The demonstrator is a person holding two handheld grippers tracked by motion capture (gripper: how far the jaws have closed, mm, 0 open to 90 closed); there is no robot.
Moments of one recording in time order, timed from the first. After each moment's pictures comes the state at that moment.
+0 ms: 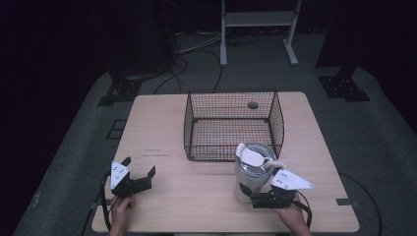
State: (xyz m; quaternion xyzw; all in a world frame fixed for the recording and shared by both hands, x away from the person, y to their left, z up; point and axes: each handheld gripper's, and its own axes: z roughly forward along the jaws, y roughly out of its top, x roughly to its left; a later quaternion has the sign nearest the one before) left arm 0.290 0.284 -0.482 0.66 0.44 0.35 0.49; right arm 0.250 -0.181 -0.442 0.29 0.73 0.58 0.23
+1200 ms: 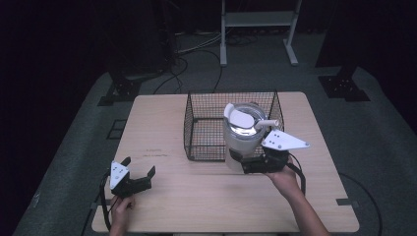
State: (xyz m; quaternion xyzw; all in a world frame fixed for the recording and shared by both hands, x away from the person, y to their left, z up) left arm 0.290 0.285 -0.482 0.66 0.44 0.35 0.50; right arm 0.302 -0.156 -0.351 0.25 0.73 0.59 0.24
